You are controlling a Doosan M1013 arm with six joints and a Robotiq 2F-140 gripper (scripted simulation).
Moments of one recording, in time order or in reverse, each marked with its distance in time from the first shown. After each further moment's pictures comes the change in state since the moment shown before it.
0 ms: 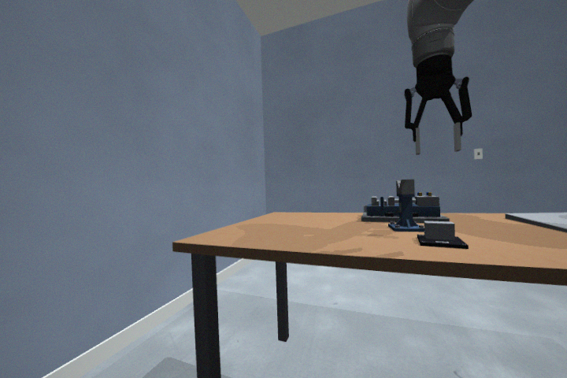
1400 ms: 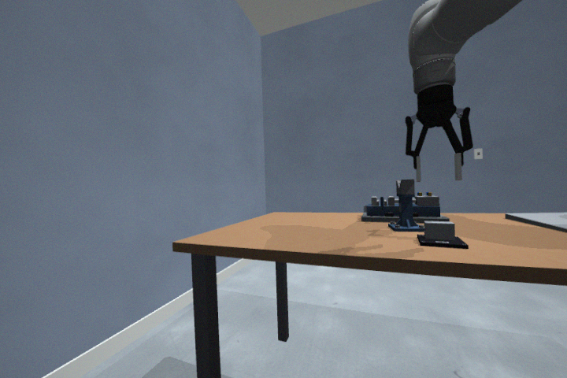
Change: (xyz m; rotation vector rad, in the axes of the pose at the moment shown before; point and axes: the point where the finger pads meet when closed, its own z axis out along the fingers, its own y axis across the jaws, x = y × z) arm -0.001 -0.001 0.072 0.000 0.000 0.000
